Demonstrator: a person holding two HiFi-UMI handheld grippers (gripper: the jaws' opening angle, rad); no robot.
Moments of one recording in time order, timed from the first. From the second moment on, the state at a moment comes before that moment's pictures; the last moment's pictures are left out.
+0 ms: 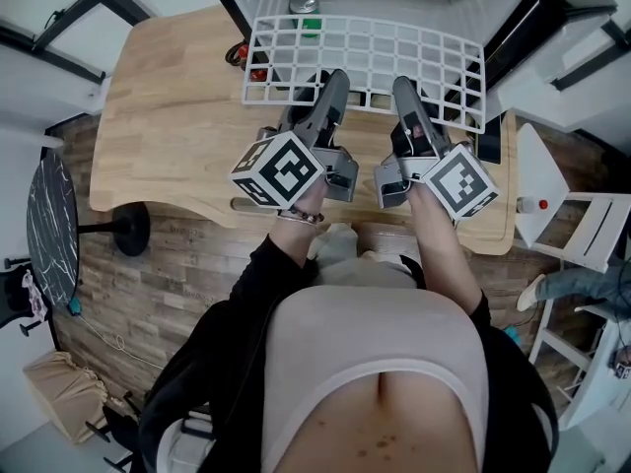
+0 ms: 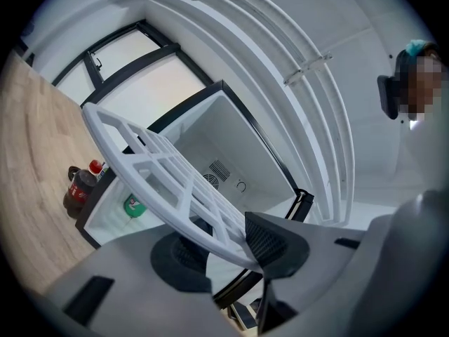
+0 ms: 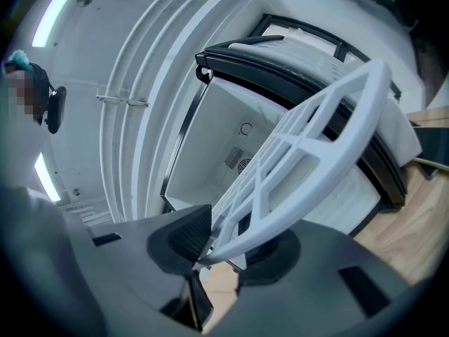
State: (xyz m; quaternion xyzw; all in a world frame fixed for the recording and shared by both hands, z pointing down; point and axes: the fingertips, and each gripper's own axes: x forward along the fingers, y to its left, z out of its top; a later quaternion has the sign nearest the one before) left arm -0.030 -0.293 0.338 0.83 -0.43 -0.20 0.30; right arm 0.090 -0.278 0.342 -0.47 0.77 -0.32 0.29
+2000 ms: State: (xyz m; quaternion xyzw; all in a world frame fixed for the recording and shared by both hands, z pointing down) left arm 0.005 -0.158 0.329 0.83 -0.44 -0.21 0.26; right arm 0.128 -0.151 0.337 -0.47 0.79 -0.31 0.26
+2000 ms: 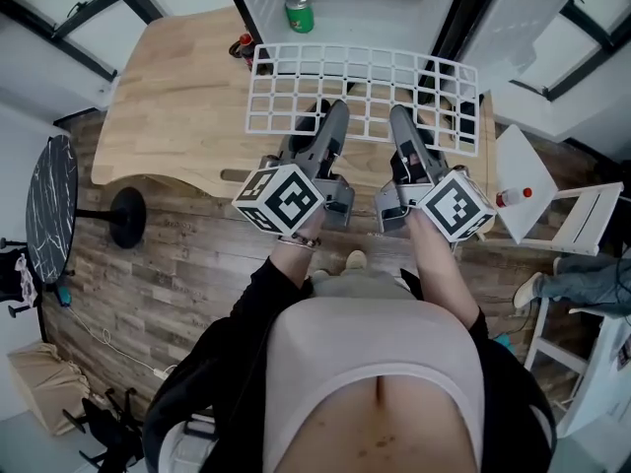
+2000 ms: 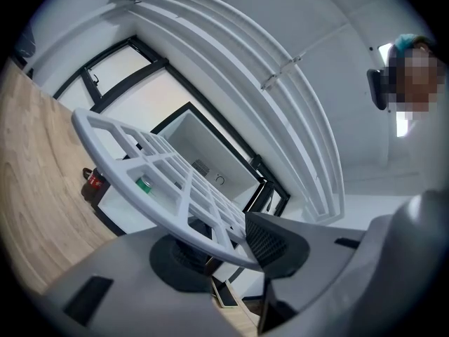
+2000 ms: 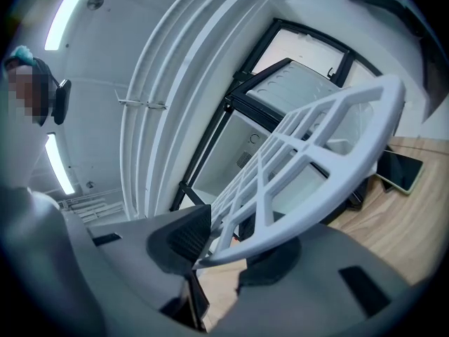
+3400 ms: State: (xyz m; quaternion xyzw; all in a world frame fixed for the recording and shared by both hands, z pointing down) left arm -0.094 0.010 0.331 0.84 -0.42 -0.21 0.27; right arm 0.023 0.020 0.333 -0.46 0.79 -0.30 0.27
